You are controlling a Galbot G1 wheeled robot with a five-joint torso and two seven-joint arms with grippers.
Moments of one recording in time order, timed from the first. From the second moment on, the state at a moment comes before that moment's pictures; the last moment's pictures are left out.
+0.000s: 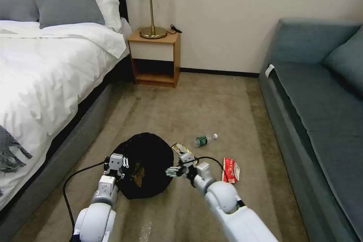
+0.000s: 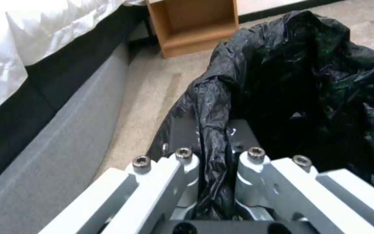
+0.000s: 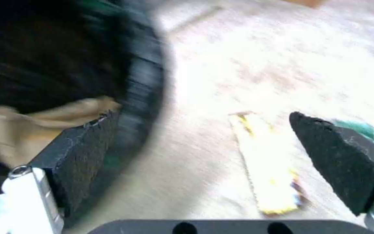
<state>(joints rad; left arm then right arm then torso) 1.47 -1.43 -0.58 -1.94 0.13 0.18 0.04 -1.12 1.31 0.12 1.61 0.18 -0.28 -0.19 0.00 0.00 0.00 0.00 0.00</state>
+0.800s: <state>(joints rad) 1.48 -1.43 -0.58 -1.93 0.14 0.15 0.03 -1.03 1.30 0.30 1.19 0.14 -0.25 -0.06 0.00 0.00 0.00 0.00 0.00</state>
